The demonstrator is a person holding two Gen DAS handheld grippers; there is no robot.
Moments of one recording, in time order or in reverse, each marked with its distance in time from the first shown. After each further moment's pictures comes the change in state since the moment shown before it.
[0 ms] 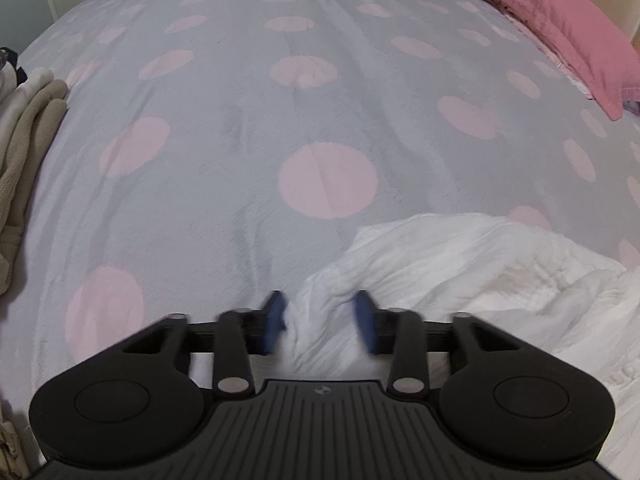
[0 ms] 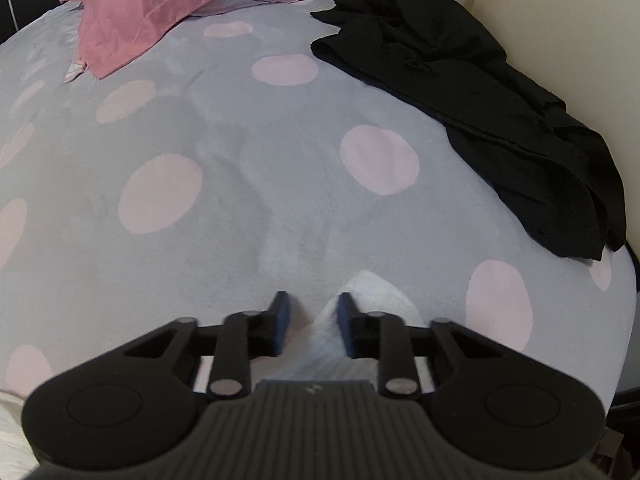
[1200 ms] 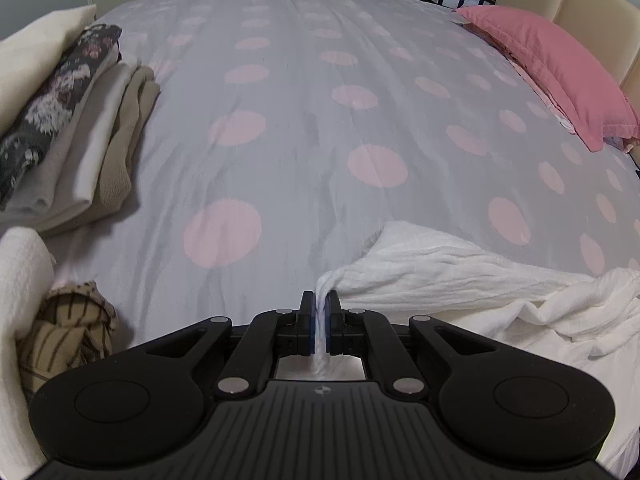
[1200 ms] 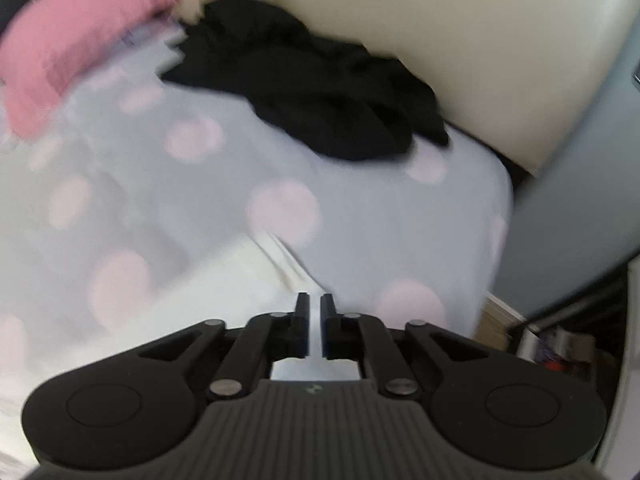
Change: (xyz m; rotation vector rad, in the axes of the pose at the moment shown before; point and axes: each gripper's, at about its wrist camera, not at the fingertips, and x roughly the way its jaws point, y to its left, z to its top) left arm -0.107 0.053 -0.068 -0.093 -0.087 -0.003; right arm -0.101 -0.108 -0.065 0.270 -0.023 -0.081
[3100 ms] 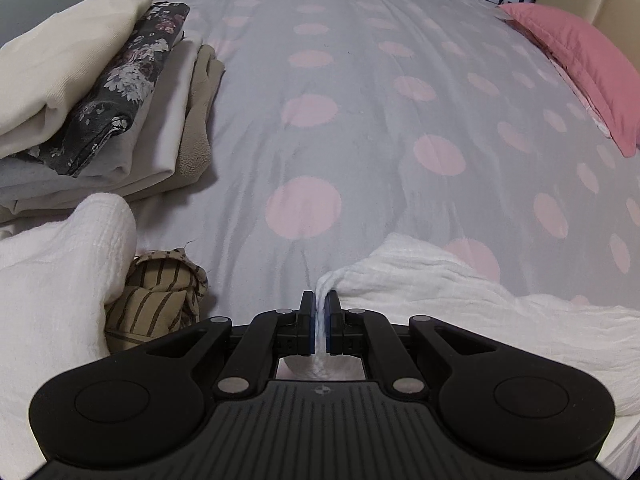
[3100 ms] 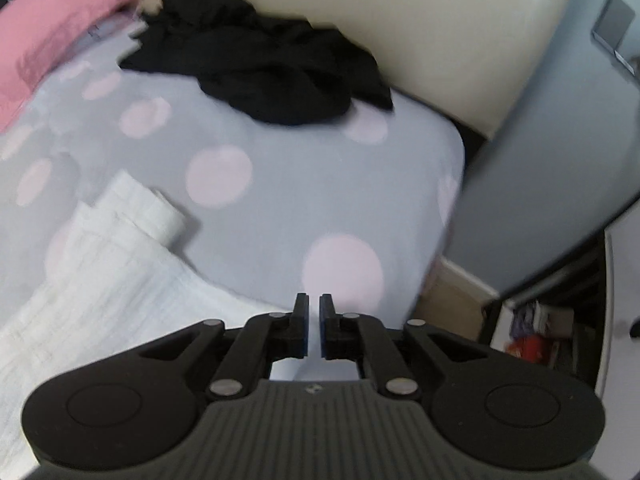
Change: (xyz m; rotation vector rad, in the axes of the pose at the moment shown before) left arm -0.025 0.041 -0.006 -0.047 0.054 0.101; right arm -0.007 -0.055 -0.026 0.037 0.008 -0.073
